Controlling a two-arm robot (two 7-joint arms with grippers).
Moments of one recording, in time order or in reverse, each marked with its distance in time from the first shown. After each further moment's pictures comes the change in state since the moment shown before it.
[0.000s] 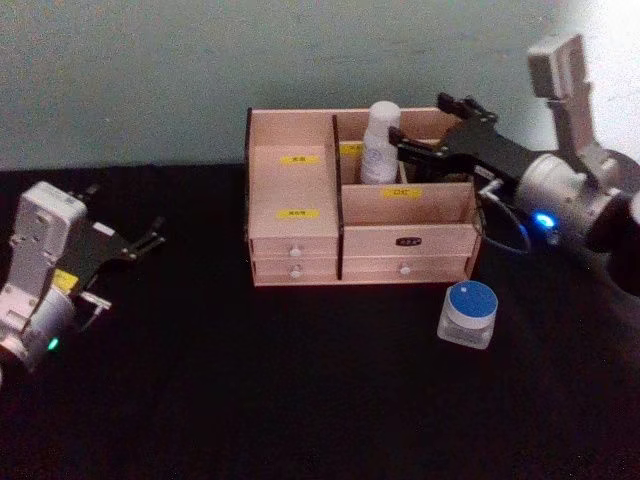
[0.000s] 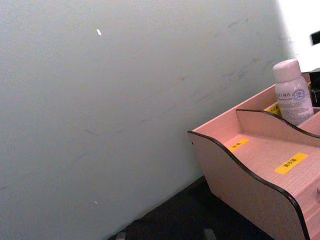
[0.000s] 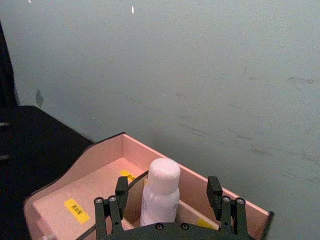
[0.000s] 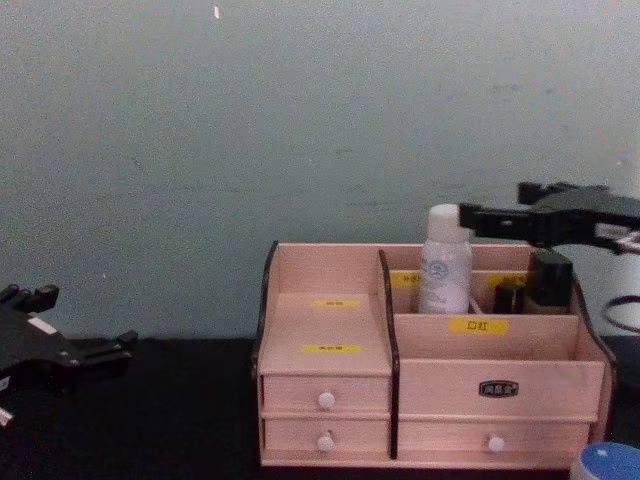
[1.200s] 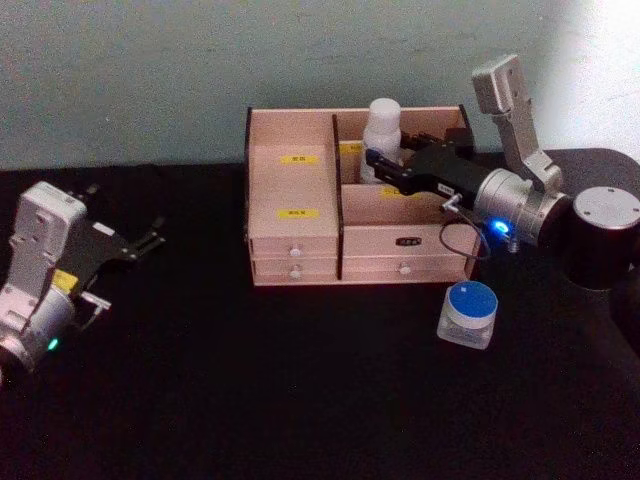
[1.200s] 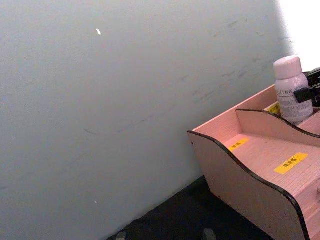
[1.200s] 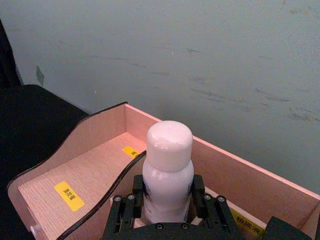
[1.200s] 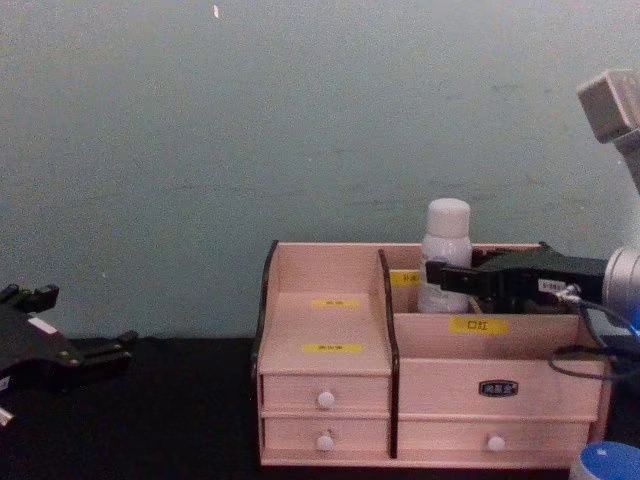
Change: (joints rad) left arm 0.000 0.000 0.000 0.000 0.000 0.000 0.000; right arm 0.145 -0.095 -0.073 0.310 -0.012 -0.032 0.059
